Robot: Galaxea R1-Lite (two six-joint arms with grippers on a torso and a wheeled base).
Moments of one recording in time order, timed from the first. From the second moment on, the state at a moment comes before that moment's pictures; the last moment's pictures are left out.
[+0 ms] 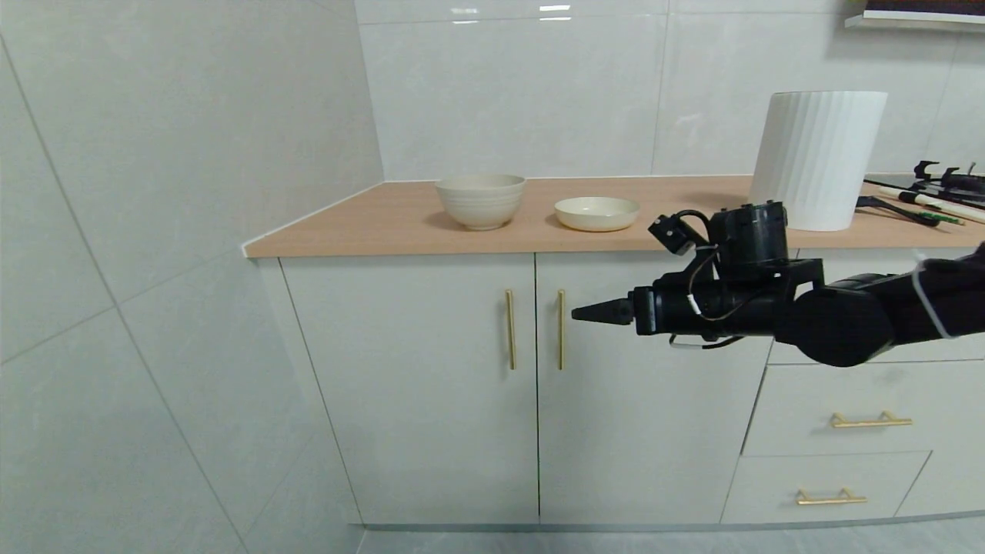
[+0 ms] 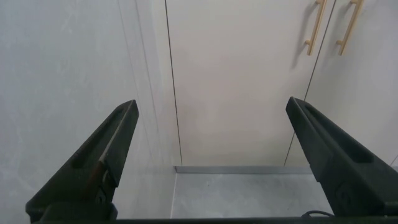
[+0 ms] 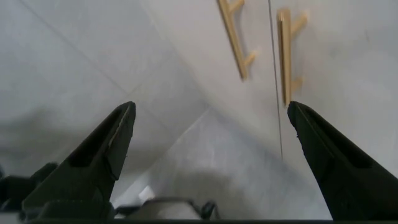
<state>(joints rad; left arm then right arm) 0.00 0.00 0.00 0.00 0.00 0.00 0.40 2.00 -1.23 -0.38 0.54 0.22</state>
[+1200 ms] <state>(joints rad) 0.00 0.00 0.00 0.00 0.00 0.00 0.42 2.35 -1.45 -0.62 0.48 0.38</state>
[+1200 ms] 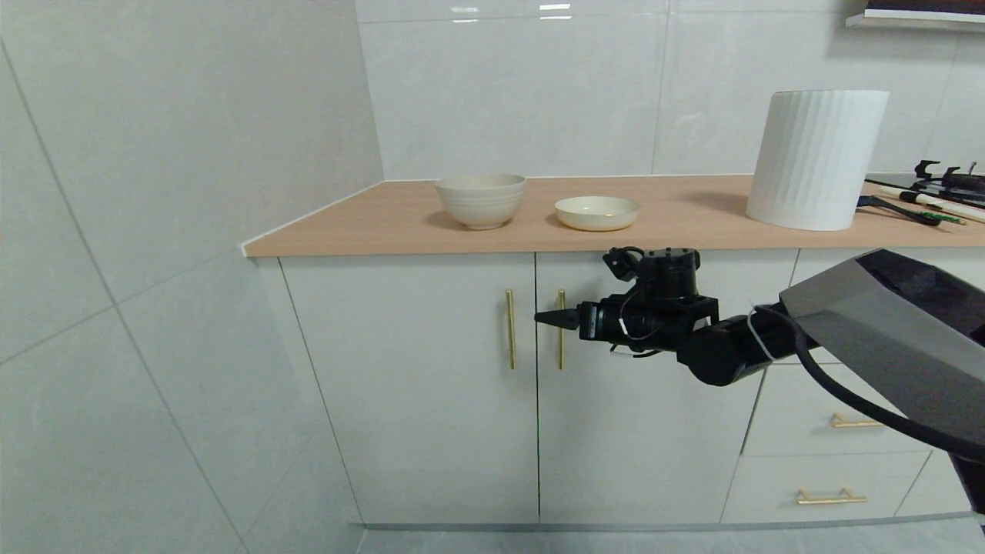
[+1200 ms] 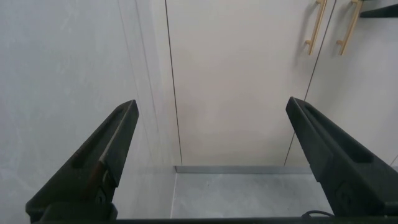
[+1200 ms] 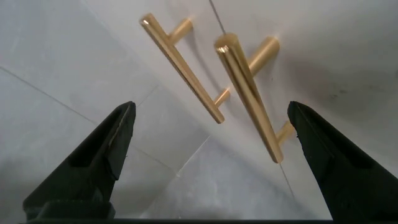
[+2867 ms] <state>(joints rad) 0.00 0.00 0.00 0.00 0.00 0.00 0.49 2.35 -1.39 -0.67 0.48 0.44</state>
